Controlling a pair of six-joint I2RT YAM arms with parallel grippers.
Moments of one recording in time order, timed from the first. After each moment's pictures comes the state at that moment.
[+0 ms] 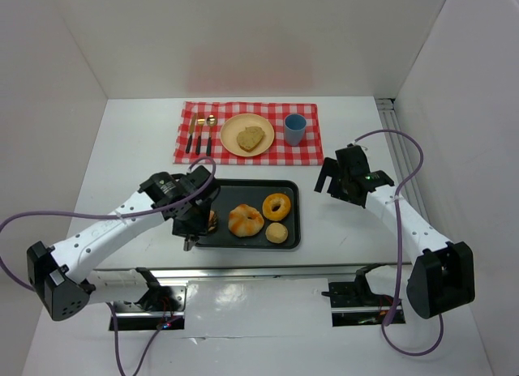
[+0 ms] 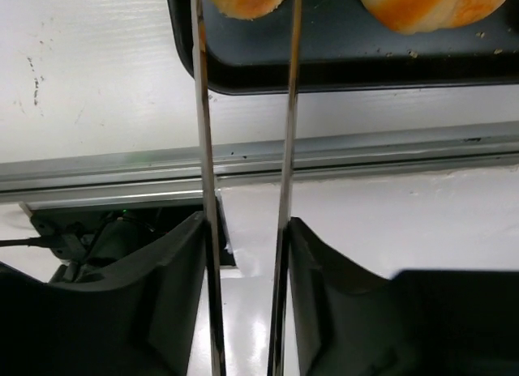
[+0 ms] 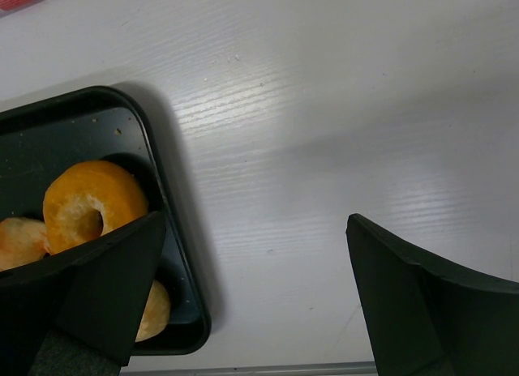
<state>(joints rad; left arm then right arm) -0.76 1.21 1.15 -1.31 -0.14 -0.72 0.28 1.20 0.86 -0.61 0.16 0.57</state>
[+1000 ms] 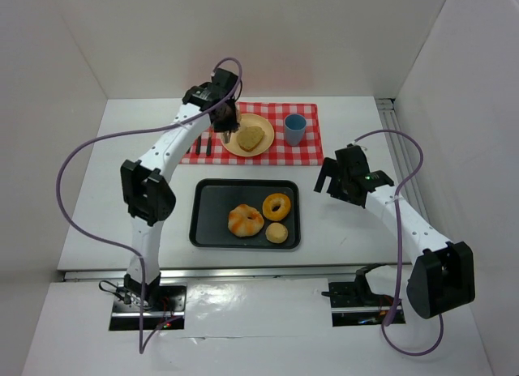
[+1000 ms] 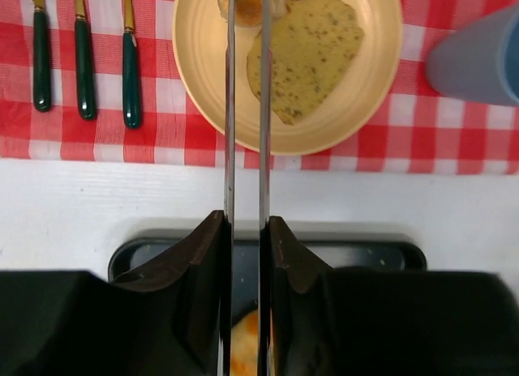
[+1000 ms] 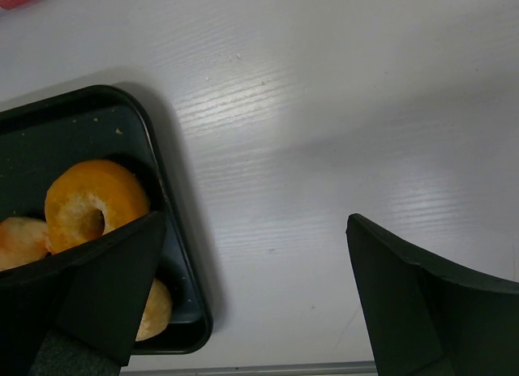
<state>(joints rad) -0.44 2.07 2.20 -1.03 -0.20 -0.50 0.28 1.20 0.86 -0.61 0.16 0.57</state>
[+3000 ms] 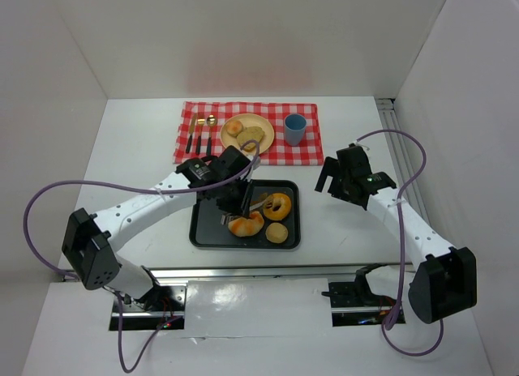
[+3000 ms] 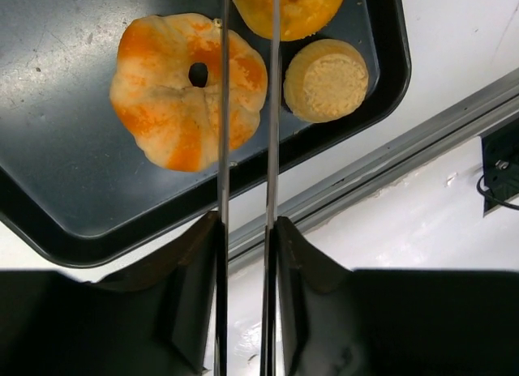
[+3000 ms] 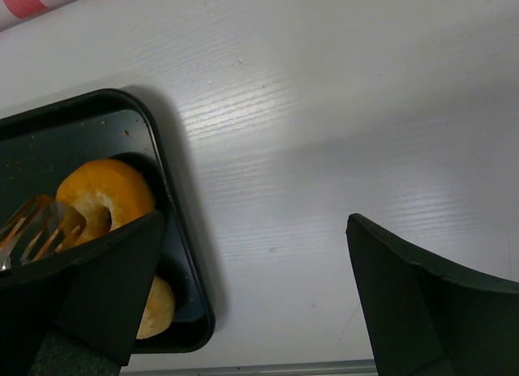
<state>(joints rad) -0.79 1.48 1.30 -0.89 0.08 -0.46 0.28 1.17 0.86 -0.61 0.17 0.58</state>
